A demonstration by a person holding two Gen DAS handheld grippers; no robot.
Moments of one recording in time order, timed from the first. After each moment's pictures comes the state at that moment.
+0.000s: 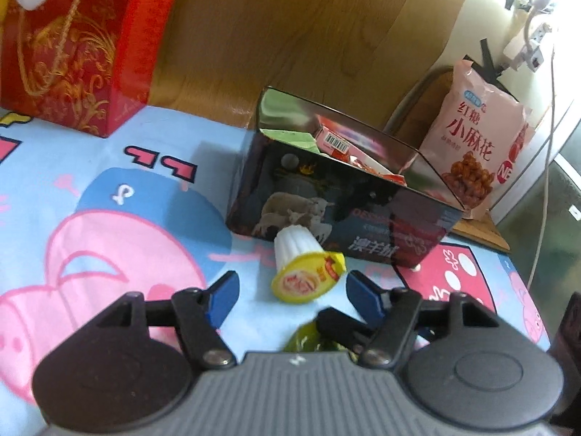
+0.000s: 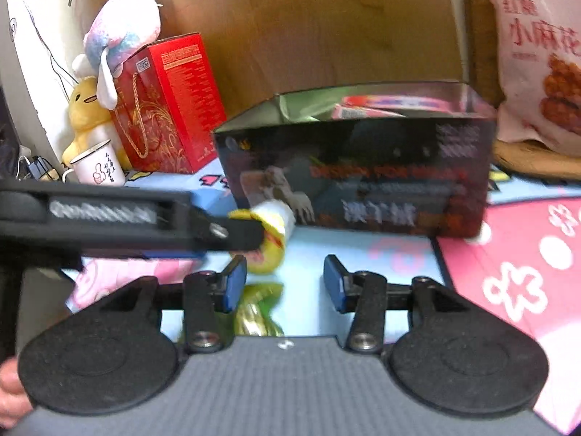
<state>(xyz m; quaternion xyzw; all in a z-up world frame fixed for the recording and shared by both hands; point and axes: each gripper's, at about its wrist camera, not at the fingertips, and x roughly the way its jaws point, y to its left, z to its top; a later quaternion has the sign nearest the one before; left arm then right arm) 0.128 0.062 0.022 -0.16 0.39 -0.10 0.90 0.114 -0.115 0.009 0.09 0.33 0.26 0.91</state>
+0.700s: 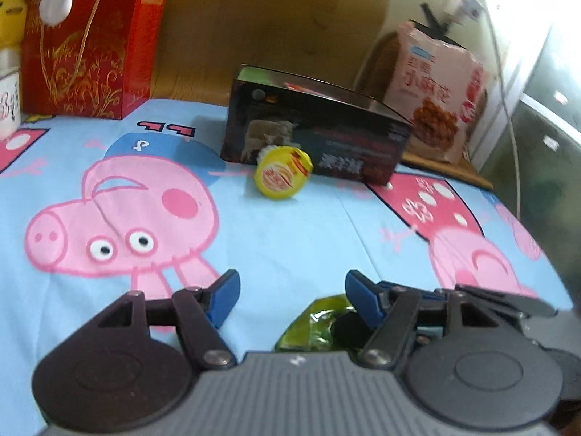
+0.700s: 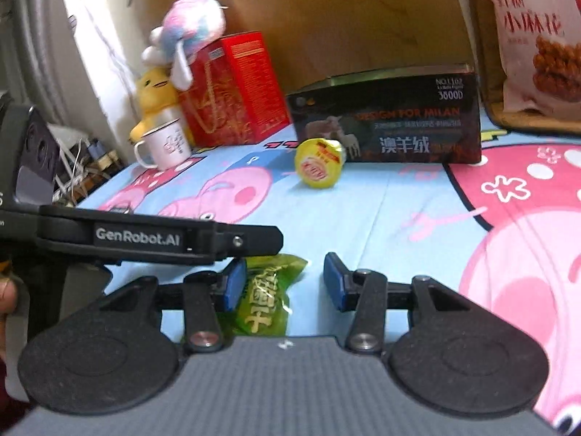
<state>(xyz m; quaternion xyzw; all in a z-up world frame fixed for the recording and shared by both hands) 0.024 0.042 0.010 -0.08 0.36 -0.12 0.92 0.021 -0.136 0.008 0.09 0.30 0.33 0.89</state>
